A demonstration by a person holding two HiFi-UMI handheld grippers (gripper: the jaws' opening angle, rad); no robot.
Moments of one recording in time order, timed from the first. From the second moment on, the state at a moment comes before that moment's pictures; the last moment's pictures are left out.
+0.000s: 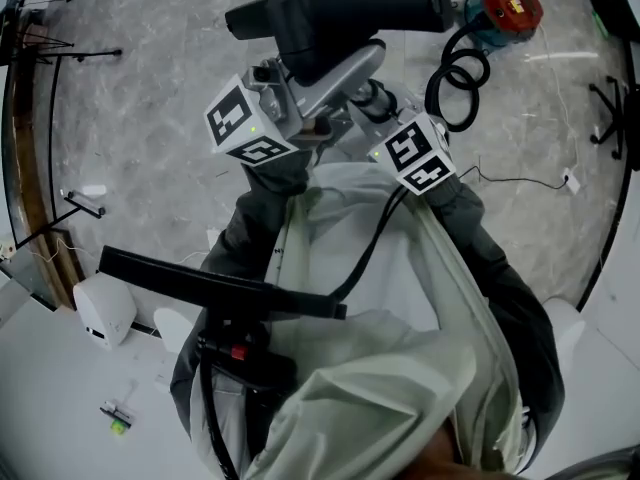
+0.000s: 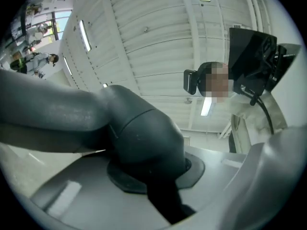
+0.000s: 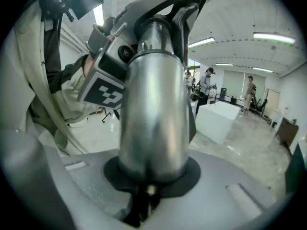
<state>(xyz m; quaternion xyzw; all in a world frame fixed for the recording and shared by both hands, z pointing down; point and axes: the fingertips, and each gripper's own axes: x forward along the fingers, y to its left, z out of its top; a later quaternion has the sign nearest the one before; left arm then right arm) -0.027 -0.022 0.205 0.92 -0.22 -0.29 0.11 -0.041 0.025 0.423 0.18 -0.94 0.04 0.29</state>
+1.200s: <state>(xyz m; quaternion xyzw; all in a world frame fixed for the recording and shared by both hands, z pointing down) -0.016 -0.009 0.216 0.93 -0.18 -0.29 0.12 -0.036 0.045 0.437 0.10 -0.95 0.05 0.31</state>
